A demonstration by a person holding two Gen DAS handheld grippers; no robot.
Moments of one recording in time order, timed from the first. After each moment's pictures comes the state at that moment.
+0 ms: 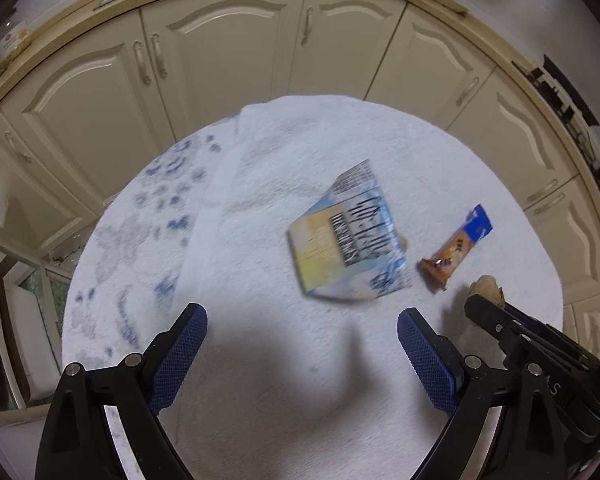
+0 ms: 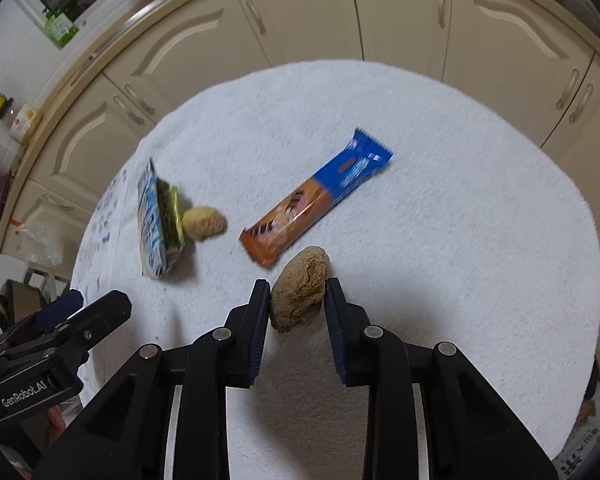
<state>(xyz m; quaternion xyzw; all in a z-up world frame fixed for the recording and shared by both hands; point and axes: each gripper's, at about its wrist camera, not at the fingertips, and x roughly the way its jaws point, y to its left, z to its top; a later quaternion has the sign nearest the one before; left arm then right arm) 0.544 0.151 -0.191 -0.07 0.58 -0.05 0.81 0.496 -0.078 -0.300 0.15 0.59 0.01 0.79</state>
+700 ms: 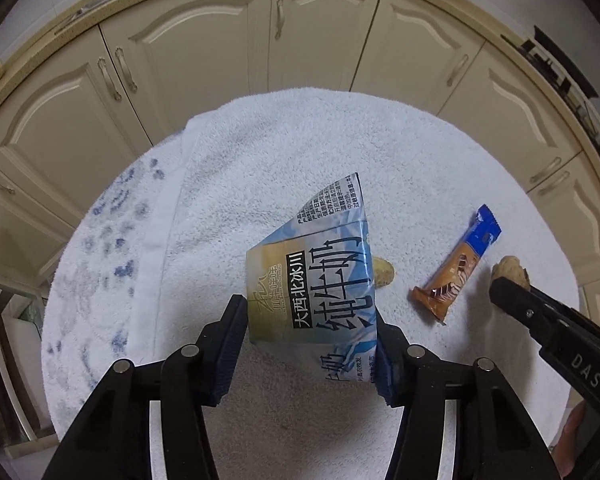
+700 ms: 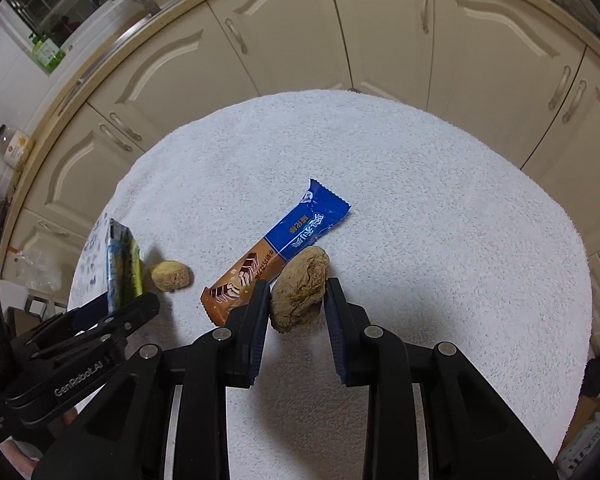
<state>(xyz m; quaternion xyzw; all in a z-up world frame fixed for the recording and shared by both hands) 0.585 0.117 -0.231 -0.02 0.58 -0.07 0.81 0.516 -0.105 -0.305 0.17 0.58 -0.01 0.80</state>
